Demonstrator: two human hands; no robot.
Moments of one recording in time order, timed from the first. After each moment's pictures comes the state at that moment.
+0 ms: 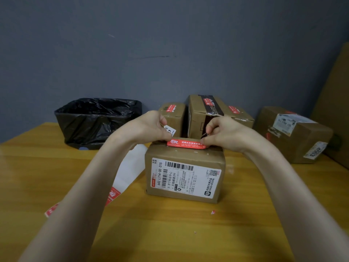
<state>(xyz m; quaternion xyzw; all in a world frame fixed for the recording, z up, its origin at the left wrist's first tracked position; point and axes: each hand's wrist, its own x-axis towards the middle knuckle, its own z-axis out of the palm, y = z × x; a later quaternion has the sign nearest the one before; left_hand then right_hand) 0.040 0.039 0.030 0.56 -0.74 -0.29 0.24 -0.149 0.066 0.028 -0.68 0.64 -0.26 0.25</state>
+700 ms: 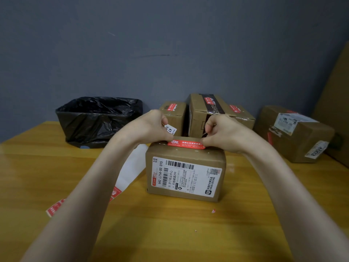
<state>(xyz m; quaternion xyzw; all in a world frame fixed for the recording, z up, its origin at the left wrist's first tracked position) 0.035 0.041 0.031 0.57 -0.75 -0.23 0.22 -0.146 0.063 0.024 -0.70 0.64 -0.25 0.17</state>
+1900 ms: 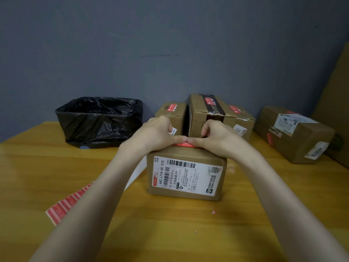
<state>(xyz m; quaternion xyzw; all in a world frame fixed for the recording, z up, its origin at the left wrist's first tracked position) 0.028 0.029 0.010 0.58 -0.78 -0.12 0.21 -0.134 0.061 0.012 -0.70 0.66 -0.24 0.12</state>
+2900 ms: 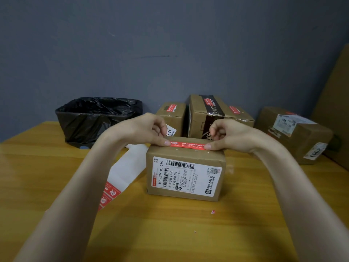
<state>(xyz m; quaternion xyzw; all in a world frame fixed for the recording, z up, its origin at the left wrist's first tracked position) 0.062 0.020 0.023 0.48 -0.81 -0.29 0.19 -0.170 0.058 0.023 -0.72 0.58 -0.25 0.29</state>
